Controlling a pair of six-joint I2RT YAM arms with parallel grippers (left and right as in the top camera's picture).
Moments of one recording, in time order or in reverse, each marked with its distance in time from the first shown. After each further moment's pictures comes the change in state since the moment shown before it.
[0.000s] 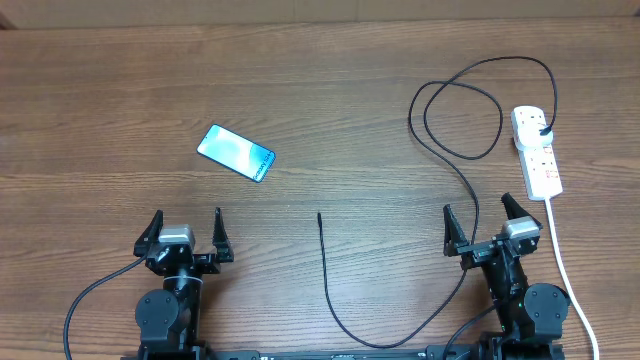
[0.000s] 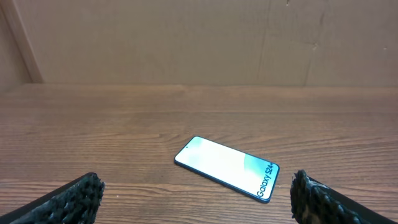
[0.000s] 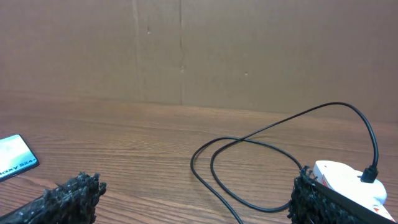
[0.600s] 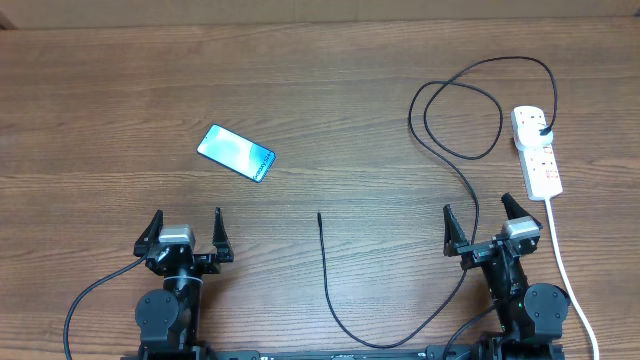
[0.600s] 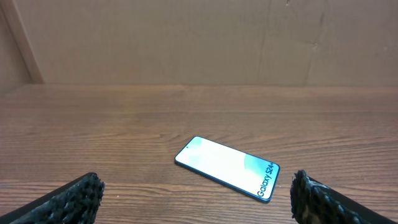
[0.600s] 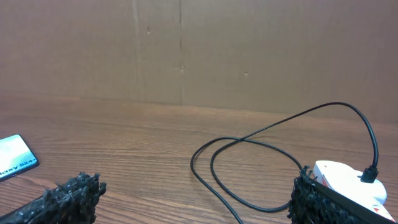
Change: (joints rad) left arm 0.000 0.000 0.000 0.000 0.000 0.003; right arm 0.000 0.000 0.000 0.000 0.000 0.000
